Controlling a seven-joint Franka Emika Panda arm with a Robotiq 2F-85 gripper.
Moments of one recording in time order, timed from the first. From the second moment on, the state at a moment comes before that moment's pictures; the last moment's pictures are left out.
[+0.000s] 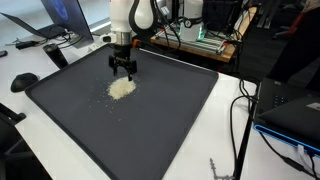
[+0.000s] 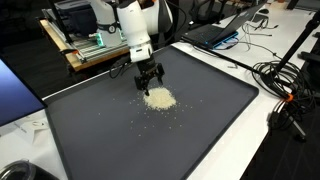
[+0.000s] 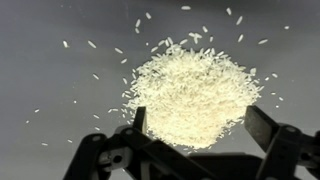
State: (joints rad) arm -0.21 0.49 0.14 -2.27 0.73 3.13 -0.97
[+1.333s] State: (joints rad) arm -0.20 0.55 0.14 -2.24 0.72 3.14 -1.03
